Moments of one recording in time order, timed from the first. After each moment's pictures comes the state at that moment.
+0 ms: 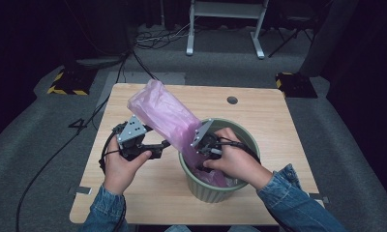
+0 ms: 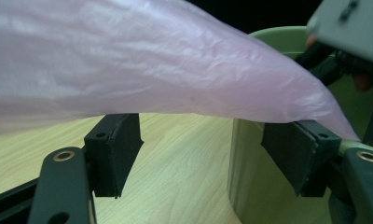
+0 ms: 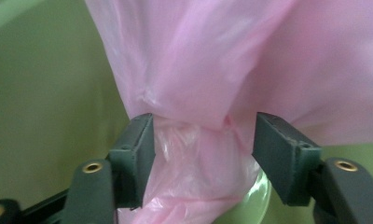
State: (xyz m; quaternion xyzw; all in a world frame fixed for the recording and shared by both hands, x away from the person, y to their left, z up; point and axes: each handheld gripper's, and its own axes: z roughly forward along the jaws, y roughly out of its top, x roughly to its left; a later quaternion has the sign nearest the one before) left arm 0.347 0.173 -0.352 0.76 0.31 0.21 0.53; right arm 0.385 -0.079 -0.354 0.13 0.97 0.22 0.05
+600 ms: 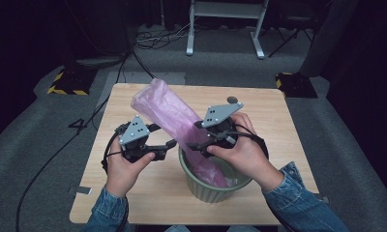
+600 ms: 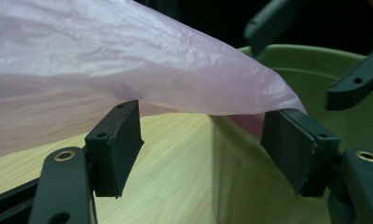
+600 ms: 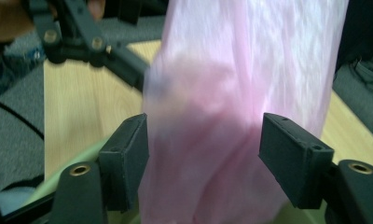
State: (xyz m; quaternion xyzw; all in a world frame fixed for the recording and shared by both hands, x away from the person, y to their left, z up) left arm 0.339 0.159 -0.340 0.76 0.28 0.20 0.55; right arm 0.368 -0.088 -0.283 0.11 0.89 0.42 0.14
